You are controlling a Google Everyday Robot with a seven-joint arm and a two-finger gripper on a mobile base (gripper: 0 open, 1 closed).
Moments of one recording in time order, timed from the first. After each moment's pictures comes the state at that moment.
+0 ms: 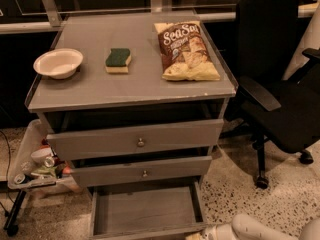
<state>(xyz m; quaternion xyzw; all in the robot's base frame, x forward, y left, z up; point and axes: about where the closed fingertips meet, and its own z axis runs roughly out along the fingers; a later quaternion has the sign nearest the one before) 0.389 -0.154 0.174 -0.13 0.90 0.41 0.11</state>
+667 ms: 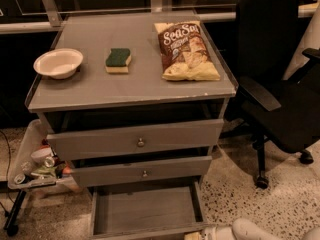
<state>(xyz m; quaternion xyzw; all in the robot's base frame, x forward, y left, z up) 0.402 -0.152 0.159 -0.08 0.89 0.42 0.13</state>
